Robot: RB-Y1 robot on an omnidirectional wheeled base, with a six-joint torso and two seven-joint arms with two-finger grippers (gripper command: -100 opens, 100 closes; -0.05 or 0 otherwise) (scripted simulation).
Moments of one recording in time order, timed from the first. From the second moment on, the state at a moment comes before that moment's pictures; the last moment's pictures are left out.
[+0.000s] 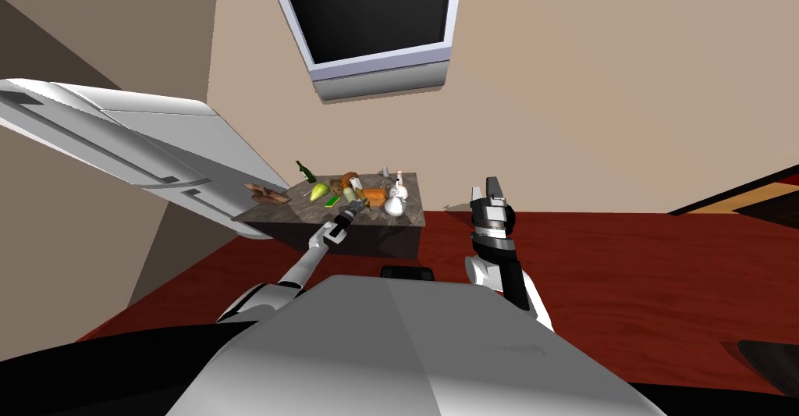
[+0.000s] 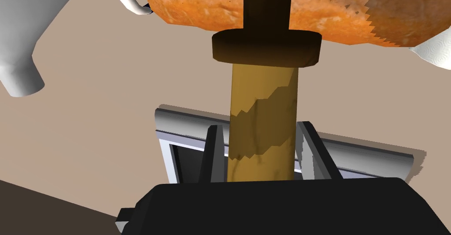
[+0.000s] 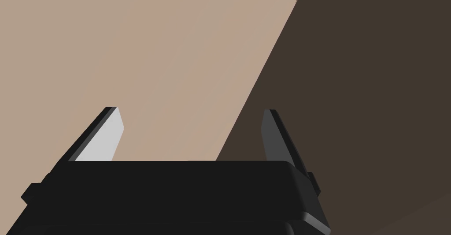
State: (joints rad) left arm -0.09 0.55 -0.09 -1.25 -0.42 -0.43 -0.52; right arm 0.53 -0.03 0.02 -2.36 0.07 -0.35 0.11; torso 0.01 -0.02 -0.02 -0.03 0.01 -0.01
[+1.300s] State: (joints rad) left arm 0.24 0.59 -0.04 -1.66 -0.44 -0.34 -0.49; right arm 0.53 -0.03 0.02 -2.36 0.07 -0.35 0.11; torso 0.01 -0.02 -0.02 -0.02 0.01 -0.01
